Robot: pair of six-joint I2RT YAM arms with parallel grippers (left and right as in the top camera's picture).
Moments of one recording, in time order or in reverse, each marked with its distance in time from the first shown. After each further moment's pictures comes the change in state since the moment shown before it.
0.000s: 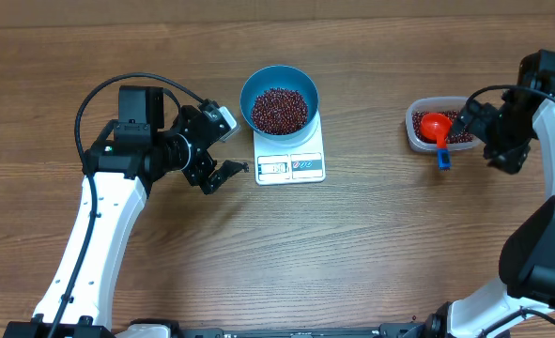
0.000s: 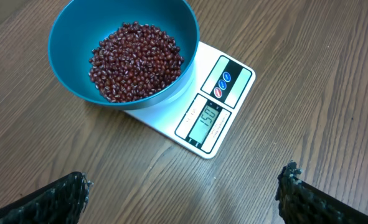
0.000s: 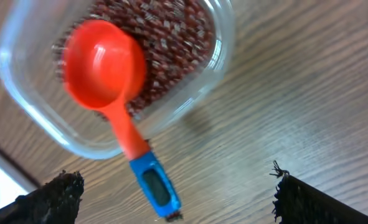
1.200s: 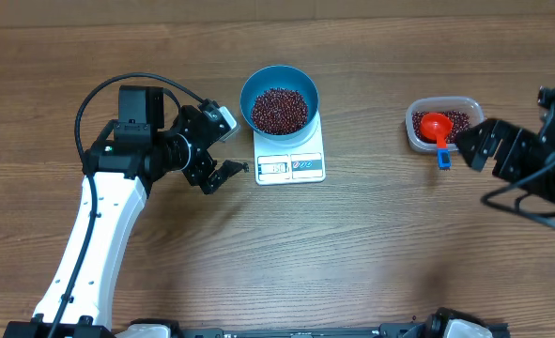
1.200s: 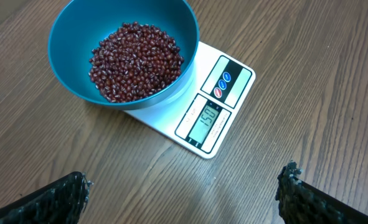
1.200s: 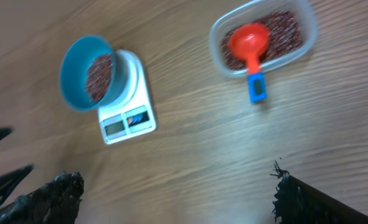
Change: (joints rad) left arm 0.000 0.000 0.000 0.000 0.000 0.000; right arm 0.000 -0.603 0.090 -0.288 -0.264 -0.248
